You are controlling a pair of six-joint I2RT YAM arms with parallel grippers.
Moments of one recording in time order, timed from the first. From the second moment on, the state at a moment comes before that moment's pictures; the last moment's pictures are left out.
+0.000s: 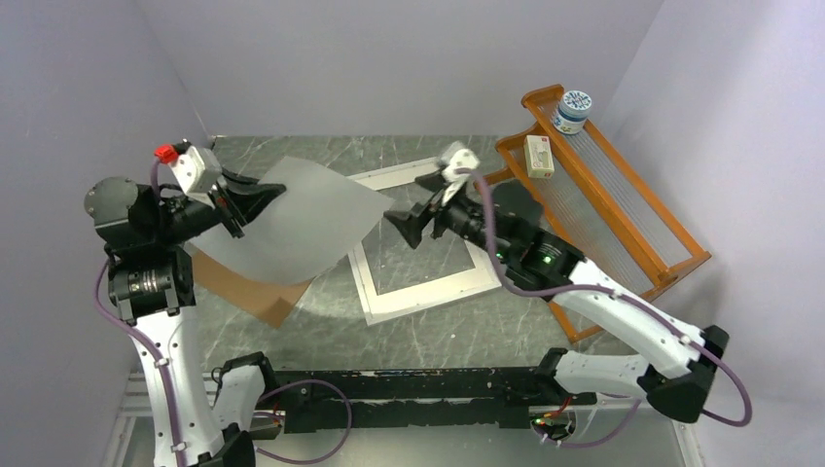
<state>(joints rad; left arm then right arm) 0.29 0.84 1.25 -0.34 1.25 0.02 0.91 1.14 1.18 -0.10 -0.06 -0.03</state>
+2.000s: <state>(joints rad) 0.29 0.88 1.57 0.22 0.76 -1.18 0.86 1.02 0.82 0.99 -0.45 0.83</state>
